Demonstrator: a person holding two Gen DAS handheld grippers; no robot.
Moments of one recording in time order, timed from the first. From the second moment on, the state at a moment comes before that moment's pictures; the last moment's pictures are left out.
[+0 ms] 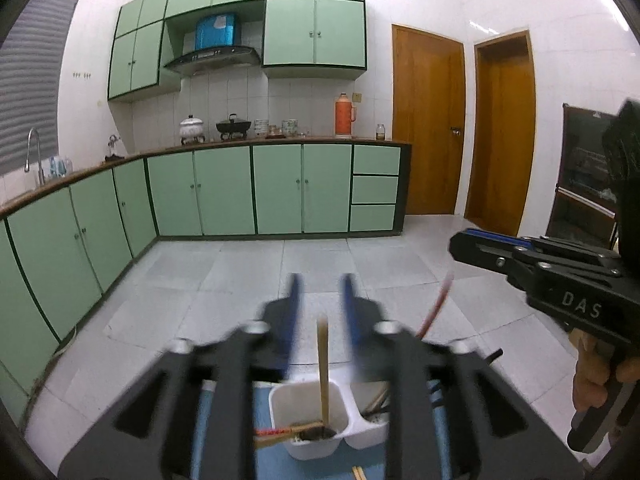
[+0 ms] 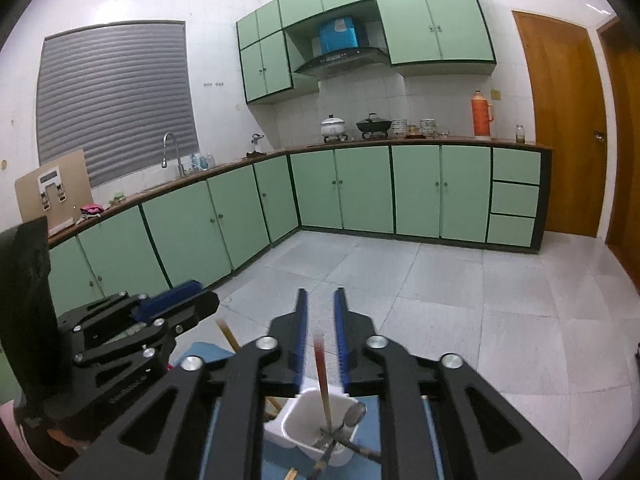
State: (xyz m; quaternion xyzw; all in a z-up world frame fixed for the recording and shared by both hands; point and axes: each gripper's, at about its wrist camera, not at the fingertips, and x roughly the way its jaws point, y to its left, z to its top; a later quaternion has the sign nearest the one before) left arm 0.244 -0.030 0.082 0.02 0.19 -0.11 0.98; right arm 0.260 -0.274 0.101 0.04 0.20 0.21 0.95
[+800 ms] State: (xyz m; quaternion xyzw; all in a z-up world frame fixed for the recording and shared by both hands) left arm 0.080 0.029 -0.001 -0.03 0.27 -0.08 0.96; right arm 0.076 -0.306 0.006 0.07 0.25 0.12 0.96
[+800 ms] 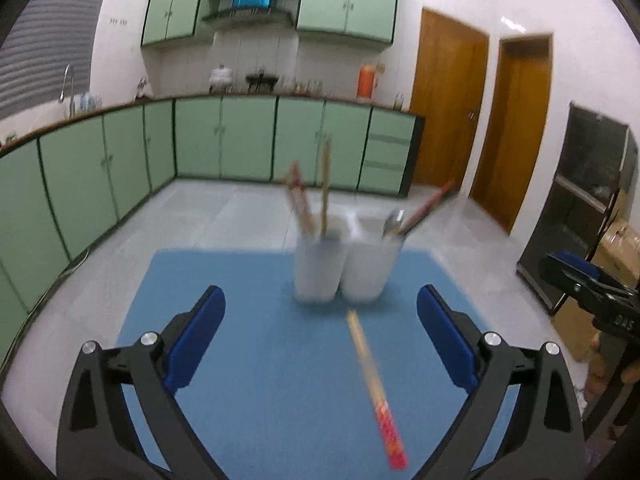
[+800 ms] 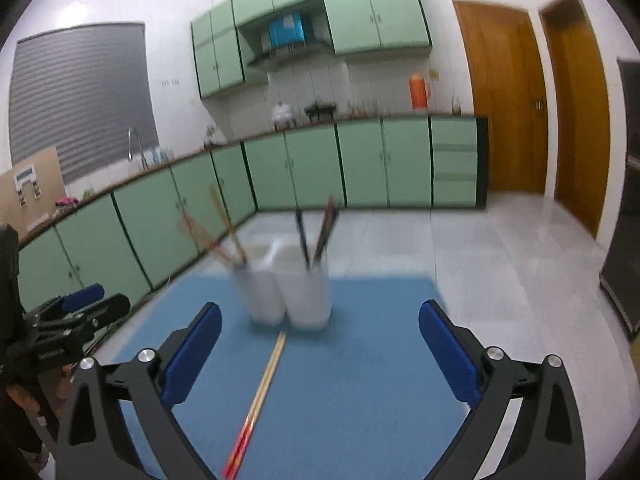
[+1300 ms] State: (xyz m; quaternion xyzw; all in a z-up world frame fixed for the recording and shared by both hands) left arm 0.050 0.060 -0.088 0.00 0.37 -0.05 0.93; right arm 0.052 -0.231 -0.106 0.06 0.39 0.16 0.91
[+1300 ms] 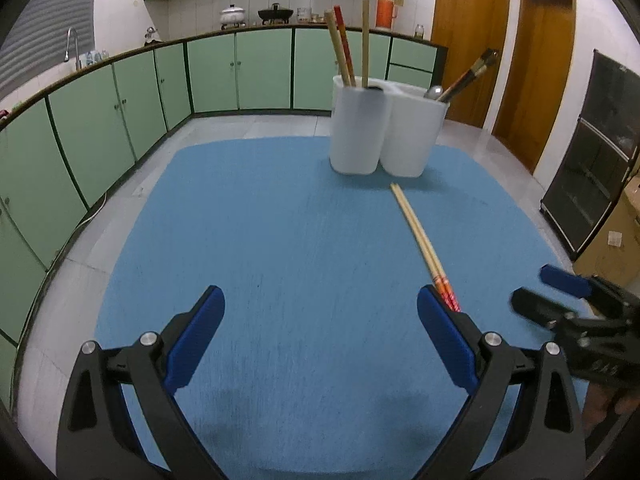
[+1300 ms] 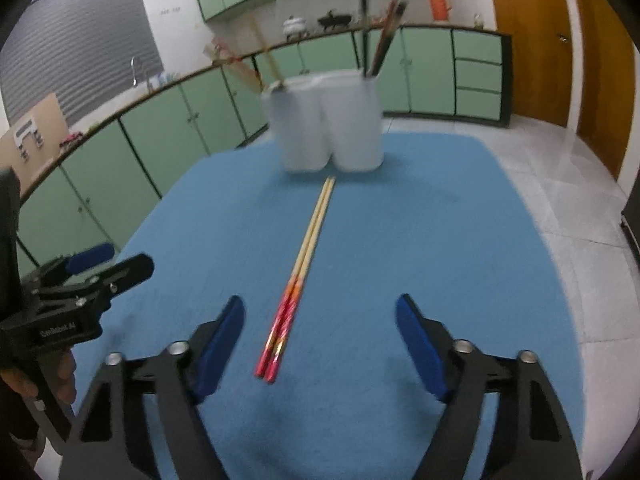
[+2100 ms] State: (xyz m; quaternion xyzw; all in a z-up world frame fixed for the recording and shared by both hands) left arm 0.052 0.062 -0.093 -0.01 0.38 -0.05 0.92; right arm 0.059 -0.196 -0.135 0.01 0.44 0.15 0.89
